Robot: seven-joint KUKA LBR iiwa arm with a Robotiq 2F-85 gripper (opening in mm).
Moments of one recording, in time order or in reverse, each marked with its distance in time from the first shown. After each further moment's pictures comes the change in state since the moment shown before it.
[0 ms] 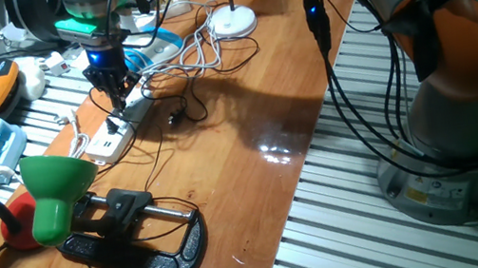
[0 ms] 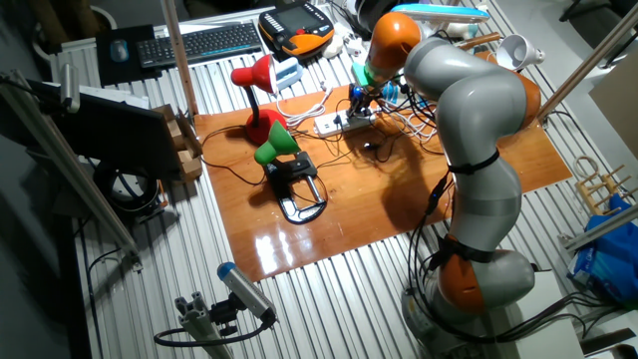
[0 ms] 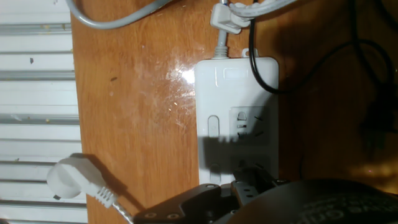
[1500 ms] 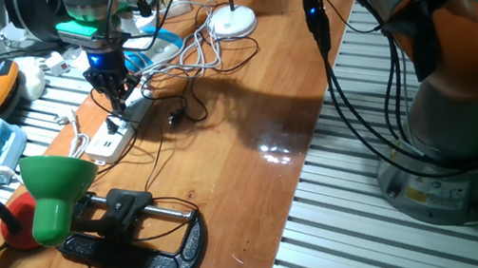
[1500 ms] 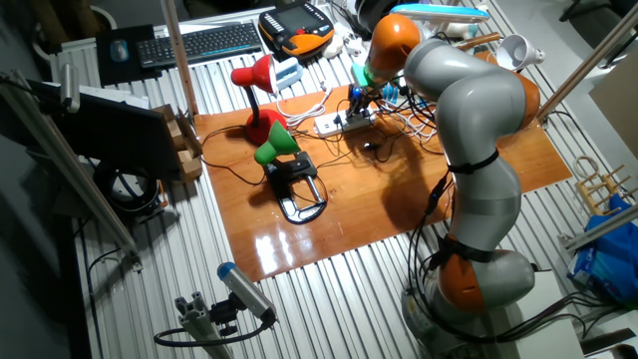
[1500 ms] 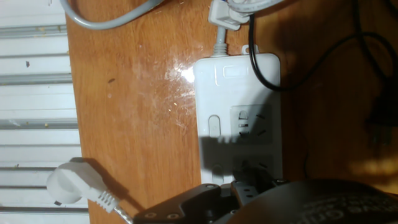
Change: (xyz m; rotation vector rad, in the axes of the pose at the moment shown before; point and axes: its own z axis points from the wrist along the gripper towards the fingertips) arm 0.001 0.001 0.006 -0.006 0.006 0.034
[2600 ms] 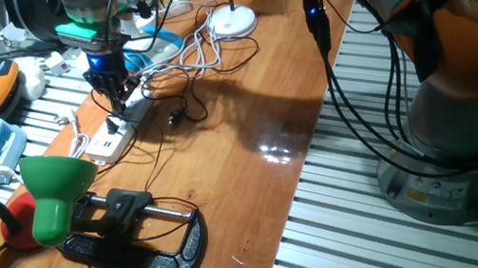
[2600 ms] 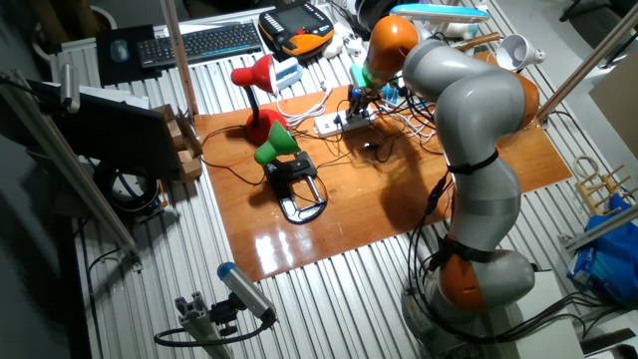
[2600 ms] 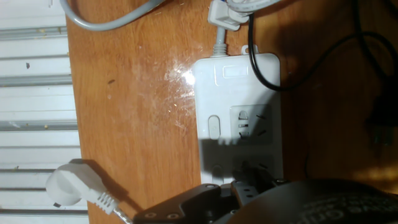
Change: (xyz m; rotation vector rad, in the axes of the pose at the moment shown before) arm 0.001 0.000 0.002 -0.005 -0.015 0.004
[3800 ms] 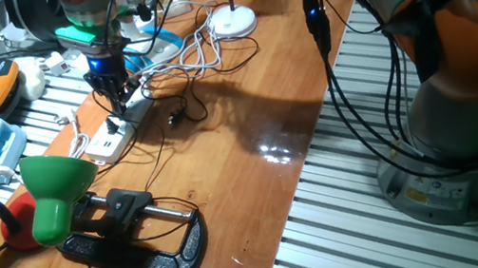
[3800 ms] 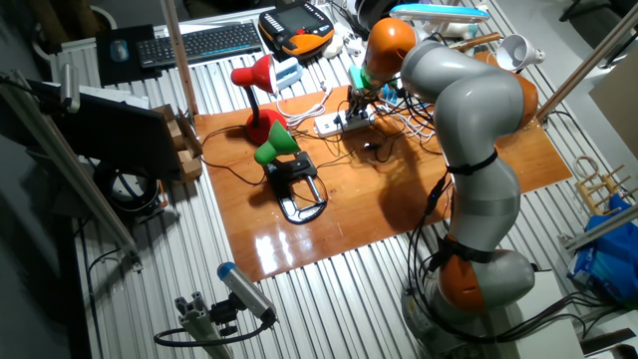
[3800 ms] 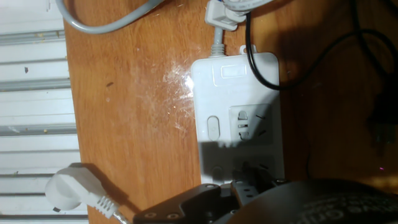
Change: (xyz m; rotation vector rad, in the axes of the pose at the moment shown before) arm 0.001 -0.001 0.004 -0.004 -0.013 0.014
